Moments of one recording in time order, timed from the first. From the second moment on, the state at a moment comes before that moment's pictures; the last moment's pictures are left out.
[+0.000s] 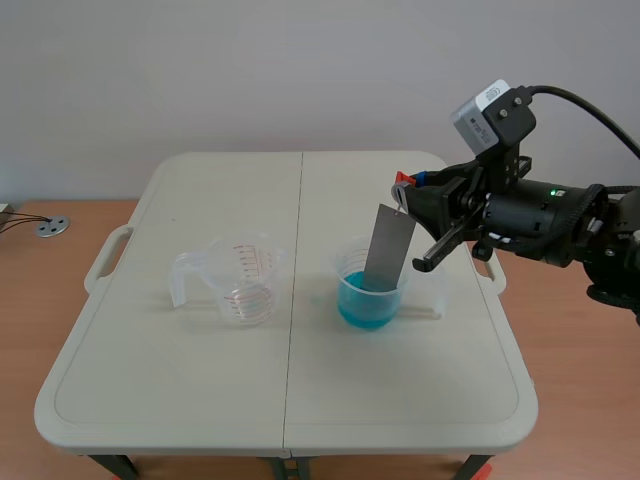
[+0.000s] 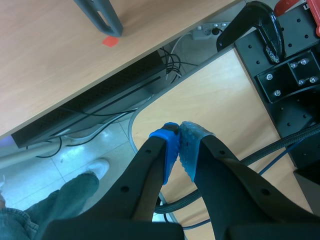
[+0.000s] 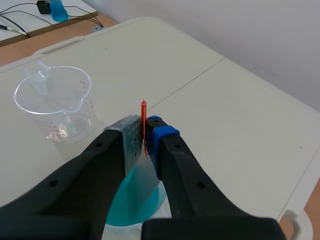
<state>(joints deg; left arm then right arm) 61.5 -34.3 -5.5 86.0 -6.9 -17.5 -13.6 3.7 17.3 -3.2 80.0 2.9 45.3 4.2</state>
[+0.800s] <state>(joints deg) 61.5 -34.3 -5.5 86.0 -6.9 -17.5 -13.6 3.7 17.3 -3.2 85.8 2.5 45.3 1.2</state>
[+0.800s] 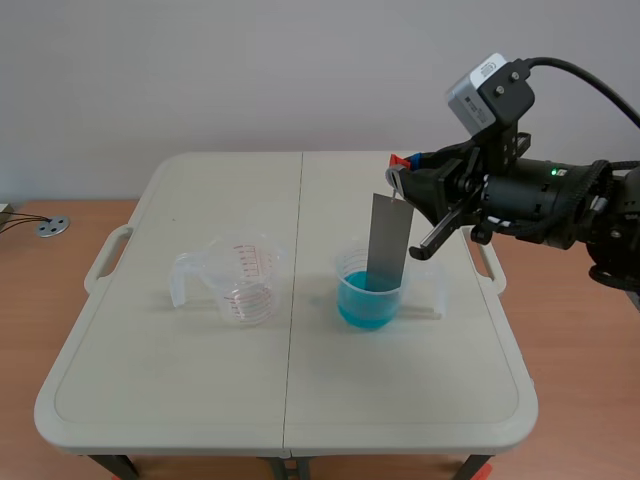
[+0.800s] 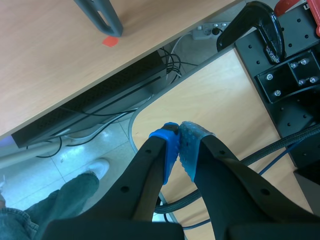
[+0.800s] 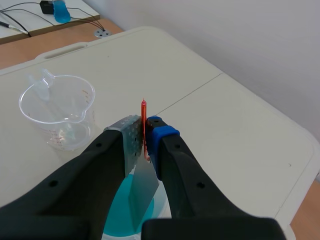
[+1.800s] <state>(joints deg) 54.2 -34.3 -12.5 97.6 -6.5 -16.9 -14.8 3.7 17.3 -3.2 101.2 16.3 45.3 -16.1</state>
